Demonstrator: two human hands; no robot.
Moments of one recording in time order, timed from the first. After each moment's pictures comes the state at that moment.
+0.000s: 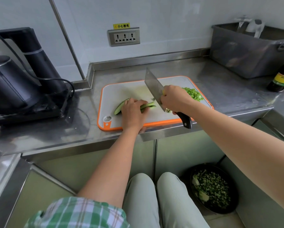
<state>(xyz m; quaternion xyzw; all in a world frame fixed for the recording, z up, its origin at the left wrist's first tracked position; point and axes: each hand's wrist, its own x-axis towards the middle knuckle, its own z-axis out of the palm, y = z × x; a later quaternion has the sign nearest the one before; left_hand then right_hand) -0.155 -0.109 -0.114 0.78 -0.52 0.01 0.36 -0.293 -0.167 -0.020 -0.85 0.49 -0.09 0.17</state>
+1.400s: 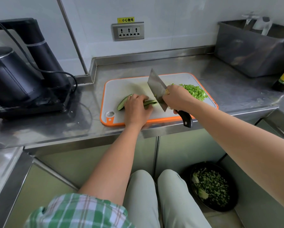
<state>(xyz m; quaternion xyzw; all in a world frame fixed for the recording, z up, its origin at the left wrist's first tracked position) -0.155 -0.109 -0.113 0.78 -0.52 0.01 0.35 -0.285 -0.165 -0.027 -0.83 0.50 -0.08 0.24</state>
